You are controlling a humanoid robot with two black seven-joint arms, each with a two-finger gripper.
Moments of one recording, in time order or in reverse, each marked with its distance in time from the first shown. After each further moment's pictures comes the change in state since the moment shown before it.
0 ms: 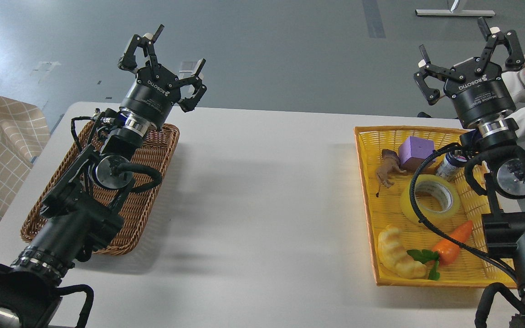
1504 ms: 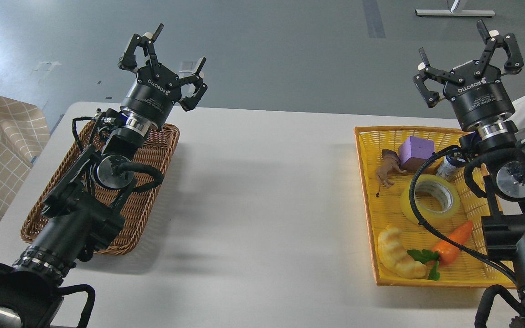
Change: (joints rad) left arm -0.002 -0.006 -0.001 0.000 -0.008 0.000 -0.005; right arm -0.010 0.001 0.000 0.002 0.000 0.000 0.000
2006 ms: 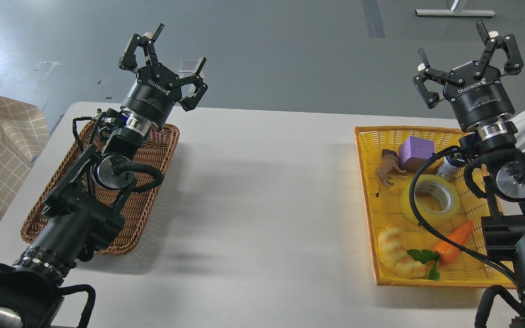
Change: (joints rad) left arm 0.000 -0.002 -0.001 -0.001 -0.001 0.000 0.000; right arm -0.001 0.000 0.000 0.000 0.000 0.000 0.000
